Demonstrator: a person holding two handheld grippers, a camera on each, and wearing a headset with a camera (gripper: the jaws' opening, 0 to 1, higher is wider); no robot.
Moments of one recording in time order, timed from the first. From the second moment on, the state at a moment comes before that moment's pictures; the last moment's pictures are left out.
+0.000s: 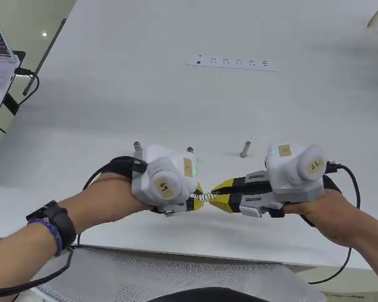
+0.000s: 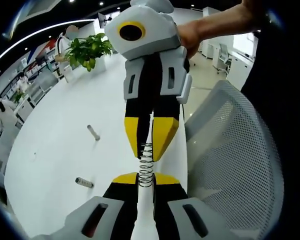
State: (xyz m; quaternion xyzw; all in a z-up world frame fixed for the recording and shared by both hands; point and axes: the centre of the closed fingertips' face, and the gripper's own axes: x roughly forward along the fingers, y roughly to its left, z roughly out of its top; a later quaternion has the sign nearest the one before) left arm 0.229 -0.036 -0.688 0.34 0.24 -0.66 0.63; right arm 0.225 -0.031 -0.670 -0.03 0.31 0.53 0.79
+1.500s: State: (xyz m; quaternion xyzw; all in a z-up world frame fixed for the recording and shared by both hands) left arm 0.236 -0.066 -0.658 0.22 0.21 -0.66 0.68; right arm 0.230 -0.040 -0.640 -0.27 0.34 0.59 0.68
